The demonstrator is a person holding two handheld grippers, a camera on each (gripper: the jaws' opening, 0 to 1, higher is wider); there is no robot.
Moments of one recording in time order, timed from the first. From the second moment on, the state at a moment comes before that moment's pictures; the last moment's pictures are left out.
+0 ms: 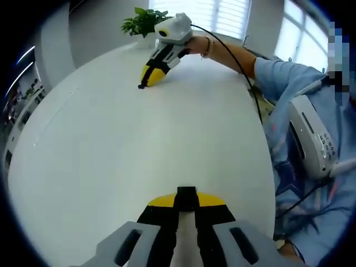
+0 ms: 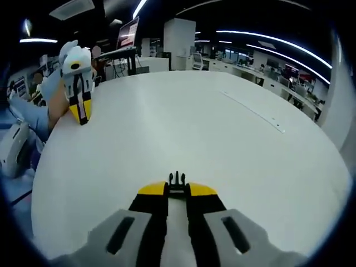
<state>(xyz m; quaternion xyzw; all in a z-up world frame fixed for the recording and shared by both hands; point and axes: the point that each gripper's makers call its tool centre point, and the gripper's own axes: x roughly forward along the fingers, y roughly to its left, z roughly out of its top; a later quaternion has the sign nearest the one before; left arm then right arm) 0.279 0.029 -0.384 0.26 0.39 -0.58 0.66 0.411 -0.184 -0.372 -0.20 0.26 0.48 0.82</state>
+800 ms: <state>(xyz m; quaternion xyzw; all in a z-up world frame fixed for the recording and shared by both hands) 0.281 0.029 -0.383 0.27 0.39 -0.59 0.65 0.321 -0.115 -0.371 -0.22 0.22 0.59 0.75</state>
